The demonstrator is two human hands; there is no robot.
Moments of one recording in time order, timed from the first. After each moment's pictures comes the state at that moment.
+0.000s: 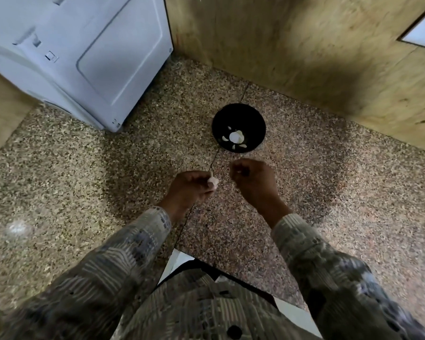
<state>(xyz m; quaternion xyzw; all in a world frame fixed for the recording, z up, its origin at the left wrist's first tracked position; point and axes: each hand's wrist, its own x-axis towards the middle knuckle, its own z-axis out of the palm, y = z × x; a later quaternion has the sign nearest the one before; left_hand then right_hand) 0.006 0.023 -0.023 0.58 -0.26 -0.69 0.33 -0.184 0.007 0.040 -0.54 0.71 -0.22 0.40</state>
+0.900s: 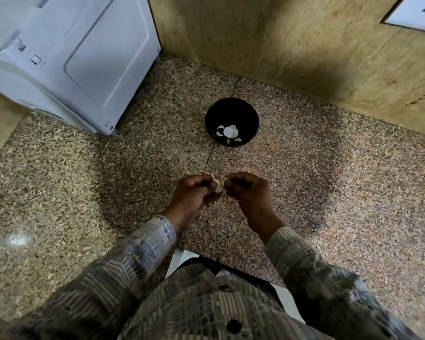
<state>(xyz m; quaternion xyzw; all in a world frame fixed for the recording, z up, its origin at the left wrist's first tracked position) -0.010 0.046 -0.008 0.55 -0.23 -0.72 0.35 -0.176 0.061 0.014 -0.30 0.67 -0.40 0.55</state>
